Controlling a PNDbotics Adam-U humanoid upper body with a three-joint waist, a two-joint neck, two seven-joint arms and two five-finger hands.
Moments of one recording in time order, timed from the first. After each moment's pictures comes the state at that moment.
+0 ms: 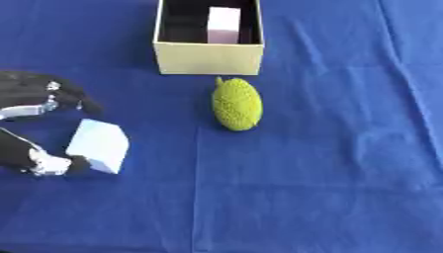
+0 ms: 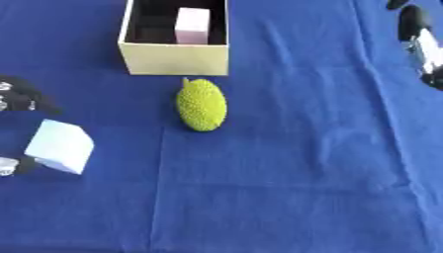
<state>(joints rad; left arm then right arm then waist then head) -0.59 0.91 -0.34 -1.85 -0.51 -0.17 -0.82 -0.19 -0.87 -0.08 -1.99 -0.10 -0.33 -0.05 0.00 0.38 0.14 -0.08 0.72</state>
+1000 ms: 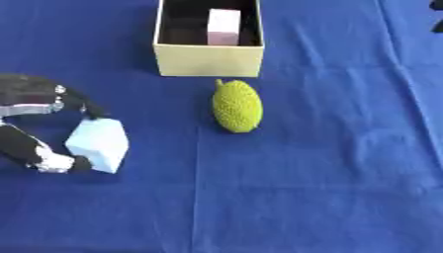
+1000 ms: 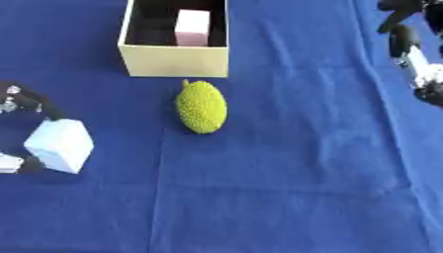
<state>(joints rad) -0.62 0.86 -0.31 -1.81 -0.56 -0.19 -0.90 -0.16 -0.83 -0.07 -1.99 -0.11 -0.29 -0.02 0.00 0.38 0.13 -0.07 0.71</state>
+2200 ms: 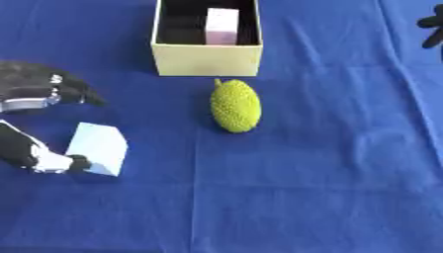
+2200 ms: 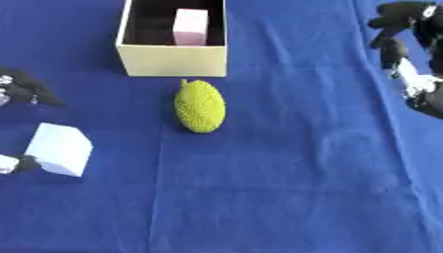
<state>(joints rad) -0.63 0.84 -0.30 -1.85 -0.60 -0.17 -0.91 -0.15 -0.80 -0.07 -1.99 -0.12 -0.26 0.02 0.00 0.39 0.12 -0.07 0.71</state>
